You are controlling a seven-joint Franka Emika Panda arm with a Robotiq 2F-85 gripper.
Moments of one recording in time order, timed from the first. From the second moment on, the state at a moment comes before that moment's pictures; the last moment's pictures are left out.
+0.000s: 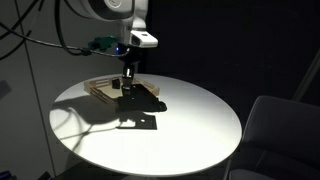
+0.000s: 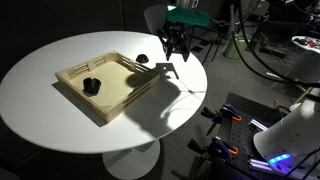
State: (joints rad) arm -0.05 -0.04 -0.06 -2.24 0.07 2.23 0.76
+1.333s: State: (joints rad) arm -0.10 0.05 -0.11 -2.28 0.14 2.37 0.60
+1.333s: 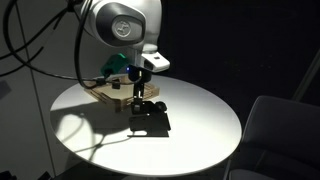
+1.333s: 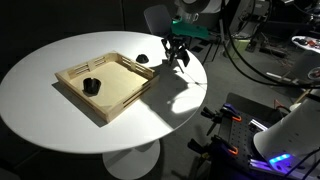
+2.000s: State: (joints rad) arm -0.10 0.07 -0.11 -2.27 0.15 2.35 0.60
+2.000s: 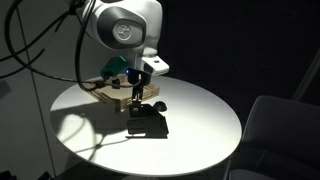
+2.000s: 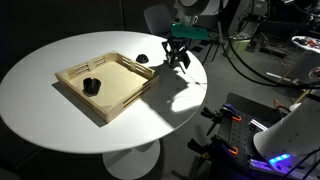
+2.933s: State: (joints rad) arm -0.10 0.07 -0.11 -2.25 0.12 2.28 0.64
